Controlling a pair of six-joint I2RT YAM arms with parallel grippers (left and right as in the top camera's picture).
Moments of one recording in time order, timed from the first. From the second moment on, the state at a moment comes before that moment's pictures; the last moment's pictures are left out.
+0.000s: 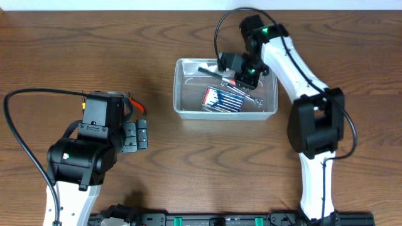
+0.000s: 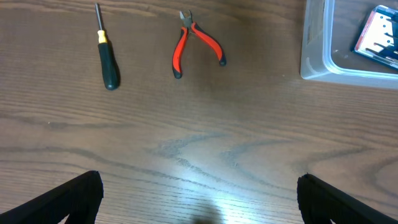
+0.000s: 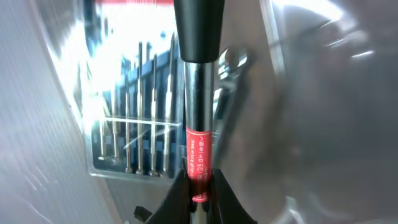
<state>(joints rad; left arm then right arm) -0.19 1.01 1.16 -1.24 -0.17 -0.20 0.32 2.31 1.99 -1.22 -0.23 -0.93</state>
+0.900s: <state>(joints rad) -0.19 1.19 1.30 -1.29 -0.17 -0.29 0.29 2.04 2.05 -1.19 -0.19 -0.78</state>
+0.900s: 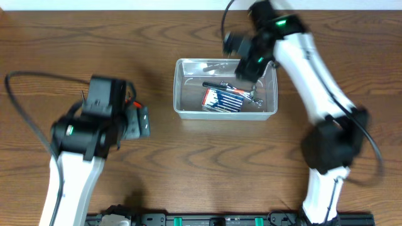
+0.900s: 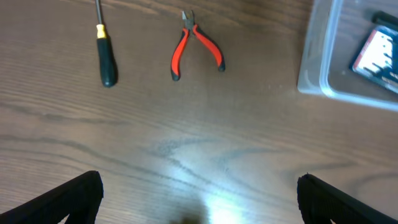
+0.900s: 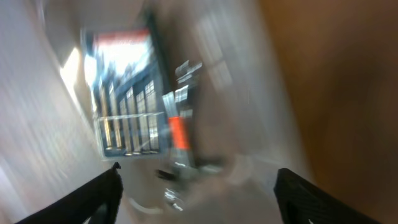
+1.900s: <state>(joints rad) 0.09 1.94 1.35 -0.94 -0.05 0.22 -0.06 1.78 2.09 -1.31 -0.17 -0.51</state>
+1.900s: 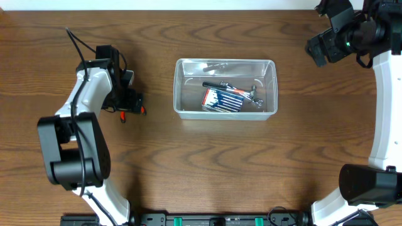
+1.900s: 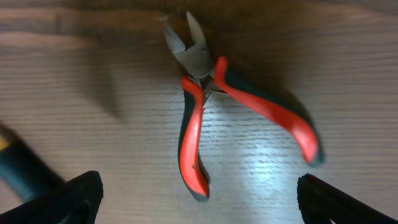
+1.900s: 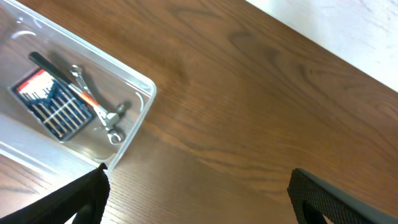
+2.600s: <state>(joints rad) 0.16 2.03 1.35 -0.88 -0.03 0.23 -0.06 1.78 2.09 -1.31 -0.14 -0.51</state>
